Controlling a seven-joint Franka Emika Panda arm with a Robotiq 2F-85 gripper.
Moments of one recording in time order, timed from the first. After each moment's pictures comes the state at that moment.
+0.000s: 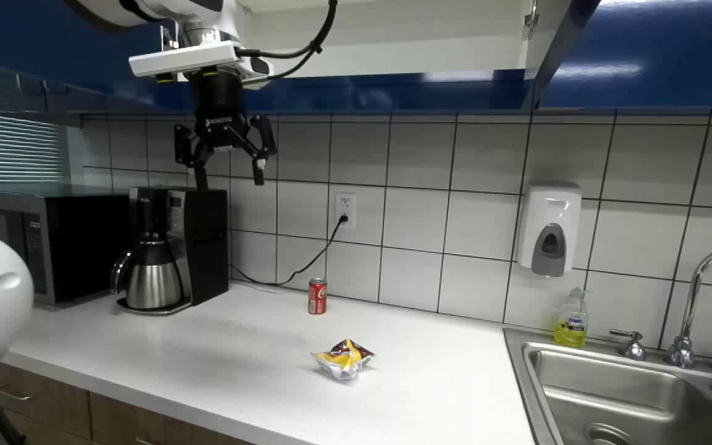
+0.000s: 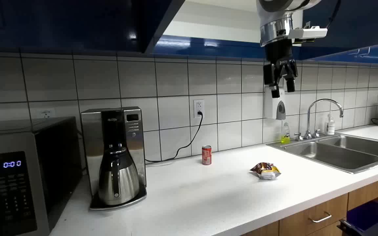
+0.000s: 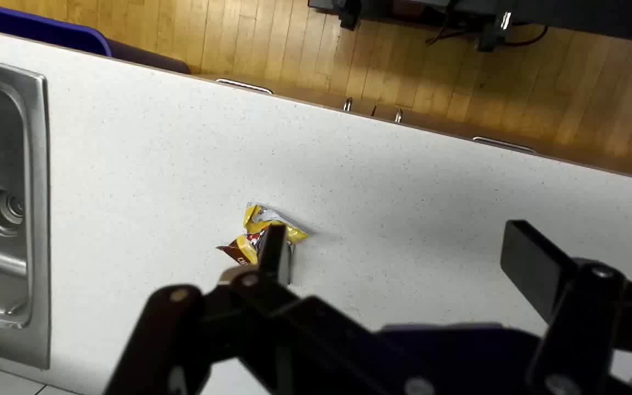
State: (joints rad) arm 0.03 -0.63 0.02 -2.37 -0.18 1.71 -0.17
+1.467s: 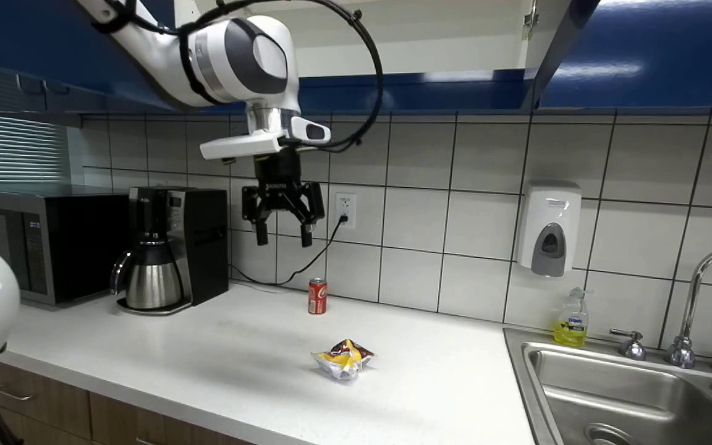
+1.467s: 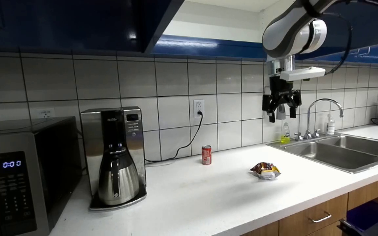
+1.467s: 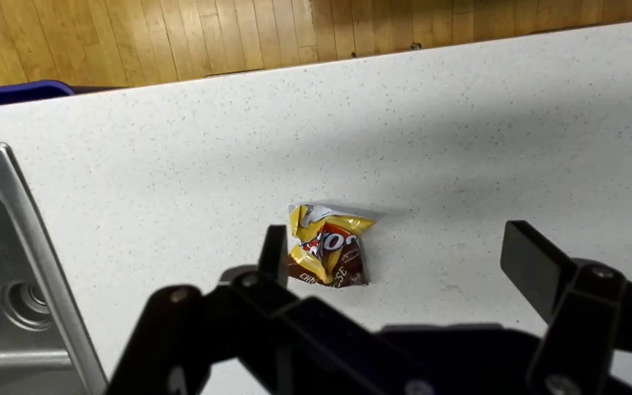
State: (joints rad) arm -0.06 -0.42 -0.10 -2.47 -0.18 2.07 0.02
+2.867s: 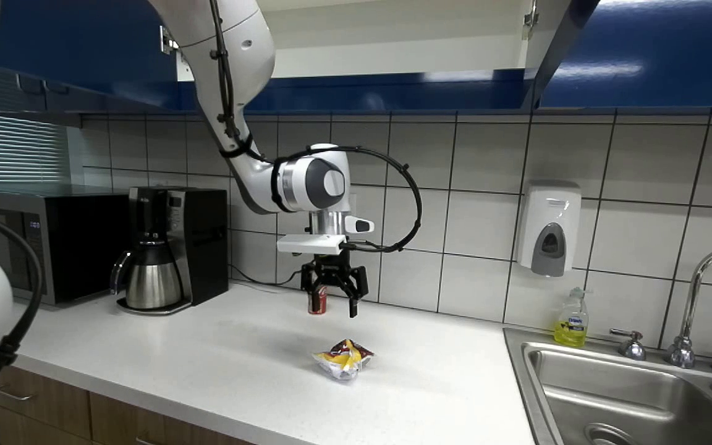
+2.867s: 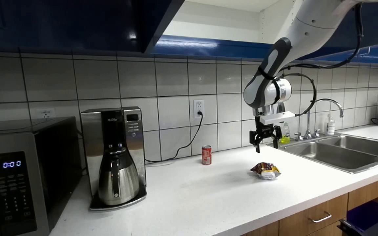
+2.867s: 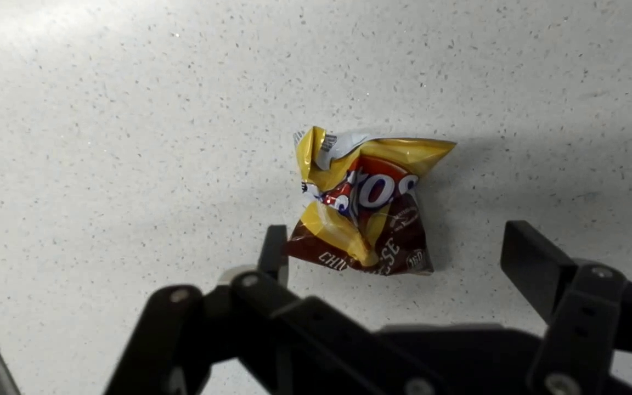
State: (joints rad) arm -0.10 0.21 -0.14 -2.19 -0.14 2.39 0.02
